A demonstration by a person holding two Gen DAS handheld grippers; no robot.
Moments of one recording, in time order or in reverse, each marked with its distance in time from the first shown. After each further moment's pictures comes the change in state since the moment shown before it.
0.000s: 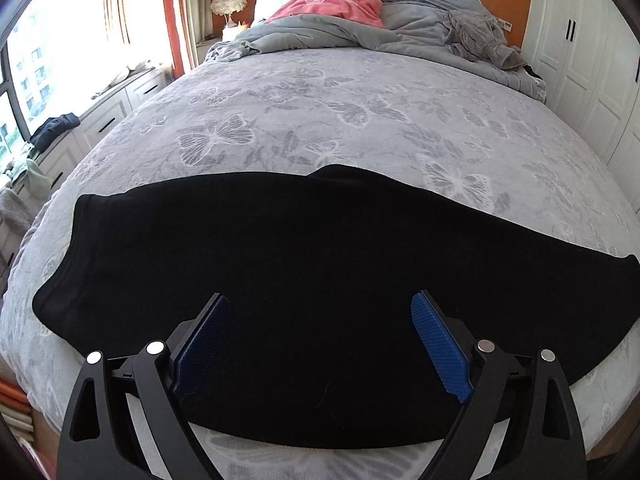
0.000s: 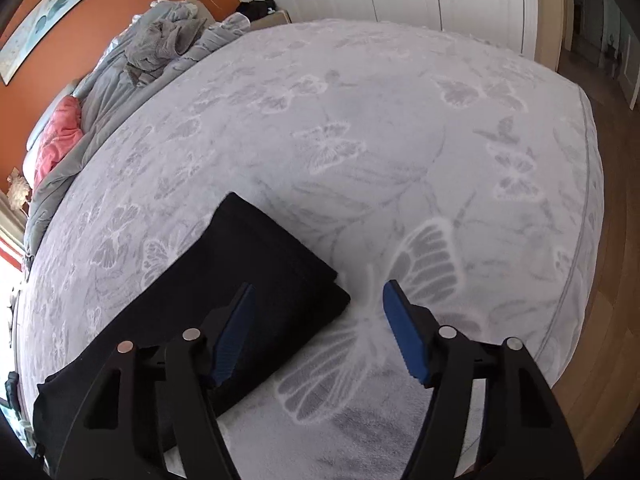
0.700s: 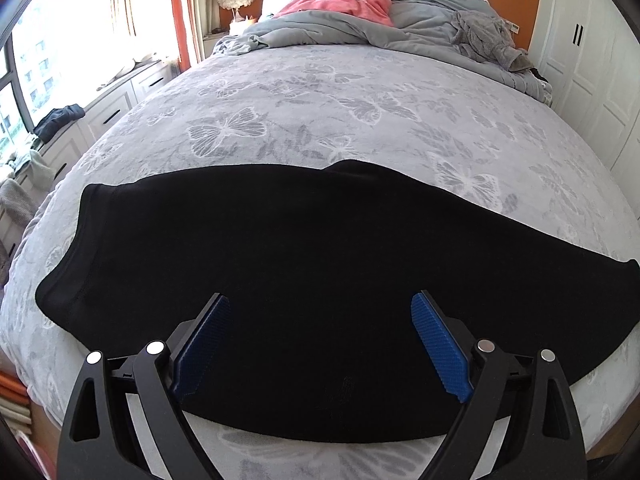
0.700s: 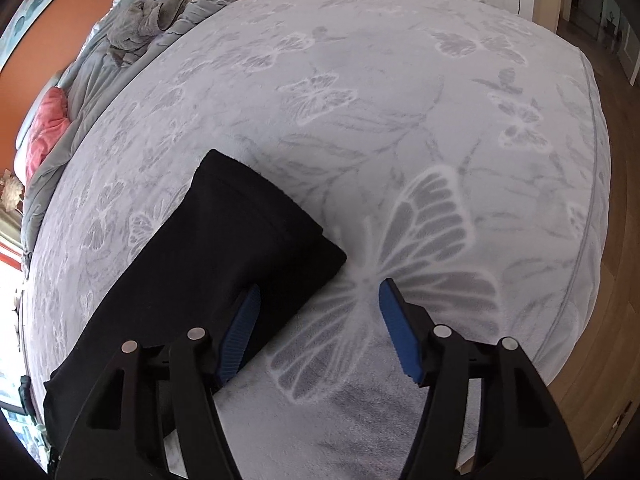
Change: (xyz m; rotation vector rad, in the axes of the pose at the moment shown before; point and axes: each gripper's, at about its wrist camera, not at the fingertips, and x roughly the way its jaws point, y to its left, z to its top) left arm -0.001 0.011 -0.003 -0.027 0.020 0.004; right arm 0.022 -0.007 -0.010 0.054 0.145 -0.023
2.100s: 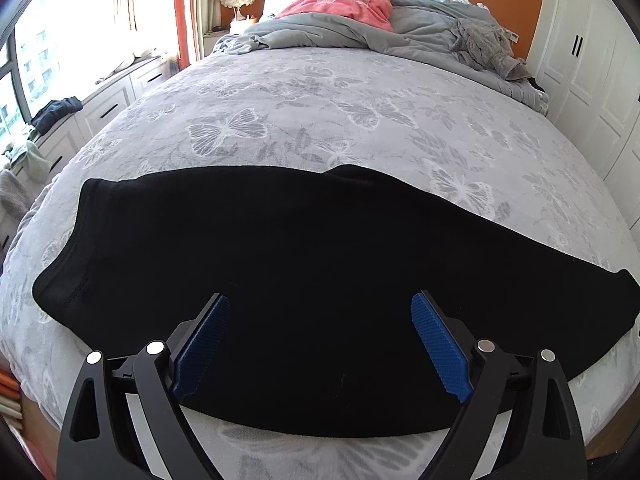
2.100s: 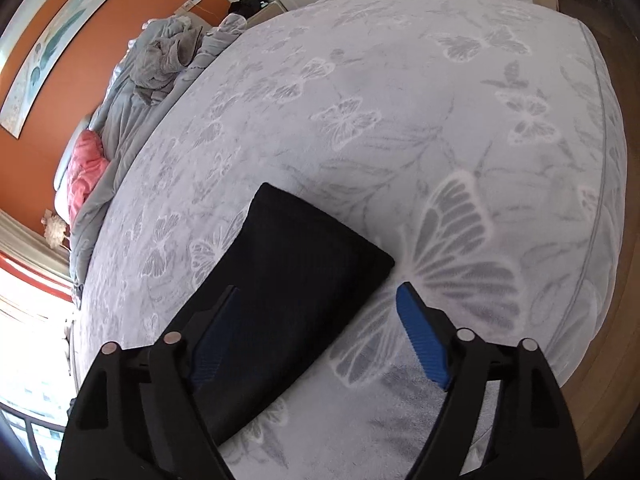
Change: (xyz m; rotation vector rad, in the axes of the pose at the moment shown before) left arm -0.008 0.007 0.001 -0.027 -0.010 -0.034; right arm -0.030 0.001 -0.004 0.088 -0.043 0.177
